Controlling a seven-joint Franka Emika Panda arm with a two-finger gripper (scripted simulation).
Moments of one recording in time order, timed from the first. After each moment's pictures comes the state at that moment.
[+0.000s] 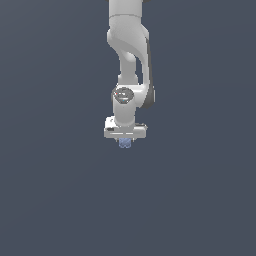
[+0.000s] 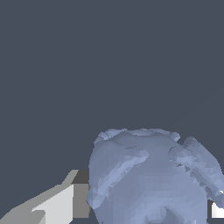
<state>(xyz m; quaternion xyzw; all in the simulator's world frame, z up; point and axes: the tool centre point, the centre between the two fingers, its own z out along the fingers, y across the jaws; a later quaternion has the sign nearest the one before) -0.069 -0.014 0.040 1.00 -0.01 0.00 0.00</state>
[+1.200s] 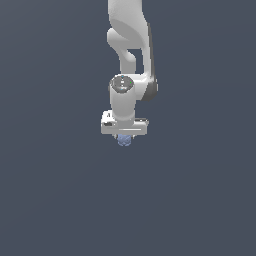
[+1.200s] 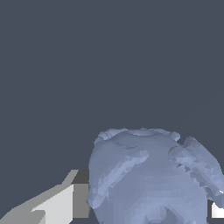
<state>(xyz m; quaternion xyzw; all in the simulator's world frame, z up) -0.051 -0.017 0.096 1.00 -0.01 0.00 0.00</state>
